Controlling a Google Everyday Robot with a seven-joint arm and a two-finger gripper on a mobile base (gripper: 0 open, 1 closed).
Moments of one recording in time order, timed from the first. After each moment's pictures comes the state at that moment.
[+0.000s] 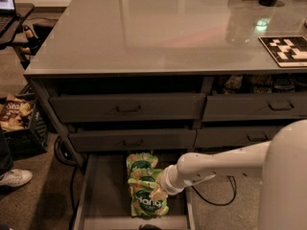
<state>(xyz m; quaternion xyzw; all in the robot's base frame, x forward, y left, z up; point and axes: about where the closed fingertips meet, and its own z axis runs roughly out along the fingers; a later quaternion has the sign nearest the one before) 0.473 -0.016 0.404 -0.56 0.78 0.19 0.19</state>
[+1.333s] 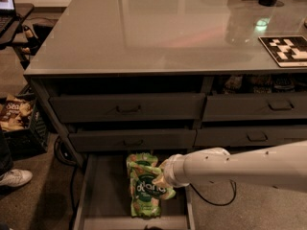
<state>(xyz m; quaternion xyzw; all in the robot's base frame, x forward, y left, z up) 0.478 -0.031 0.521 -0.56 0.77 0.09 0.28</state>
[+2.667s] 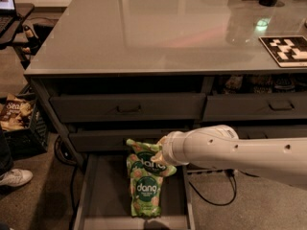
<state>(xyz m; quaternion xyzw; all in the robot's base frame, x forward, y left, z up) 0.517 -0.027 0.618 -0.59 0.73 0.04 0.34</state>
